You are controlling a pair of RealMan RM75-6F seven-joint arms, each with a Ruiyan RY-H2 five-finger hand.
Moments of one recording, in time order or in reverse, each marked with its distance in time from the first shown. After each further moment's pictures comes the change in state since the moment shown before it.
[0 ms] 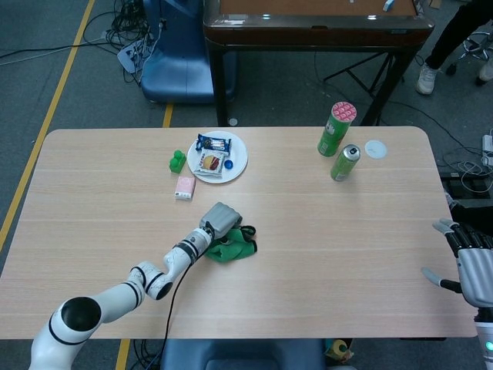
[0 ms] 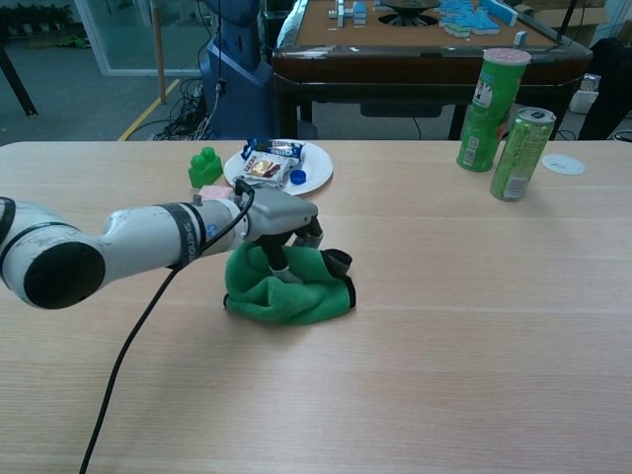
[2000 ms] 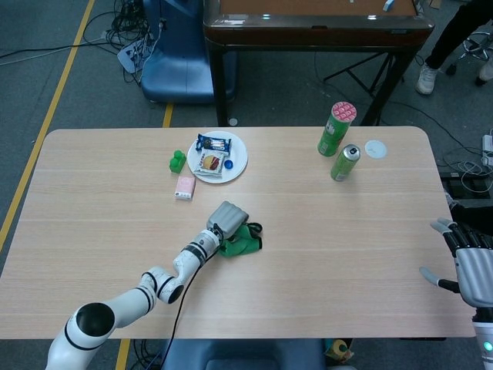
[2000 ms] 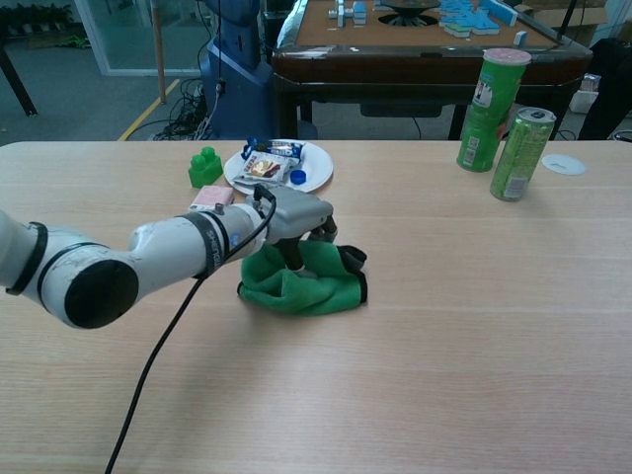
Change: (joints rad) left arm -0.012 -0.100 -0.046 0.089 -0.047 0.035 0.137; right arm 0.001 0.004 0.002 -0.024 -0.005 0.003 -0.023
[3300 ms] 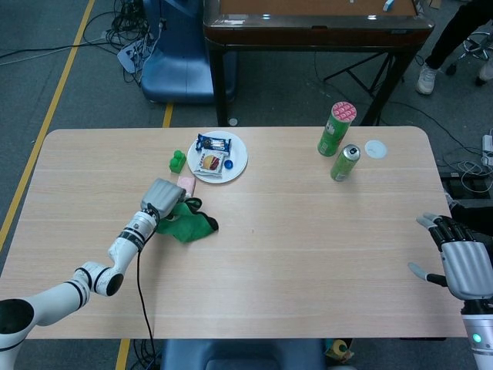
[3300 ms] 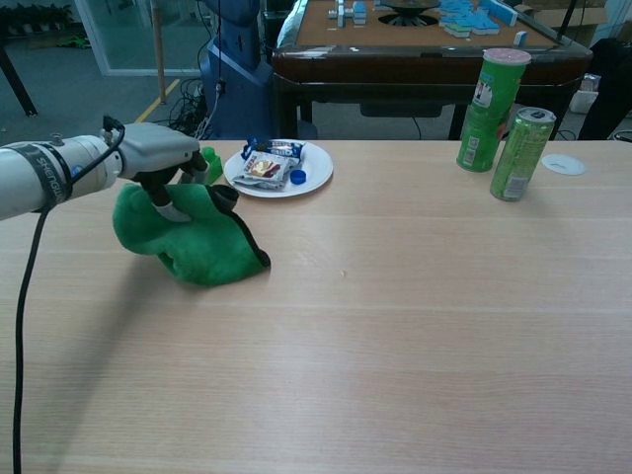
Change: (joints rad) left arm 0.201 0.412 0.035 -0.316 -0.105 0.136 0.154; right arm 0.040 -0.008 0.008 -0.013 -0.019 -0.031 -0.020
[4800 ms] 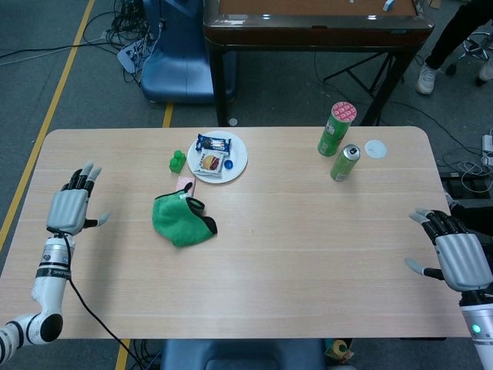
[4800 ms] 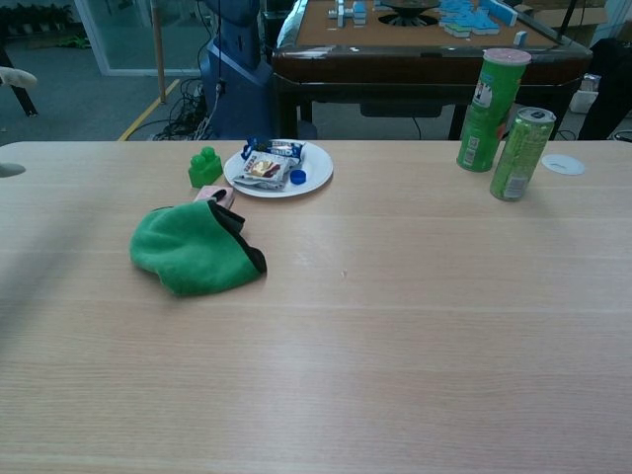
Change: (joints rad) left arm 0.379 0.323 -0.014 -0.425 -0.112 0.464 -0.084; right arm 0.052 0.020 0.000 0.053 -0.022 -0.062 0.063
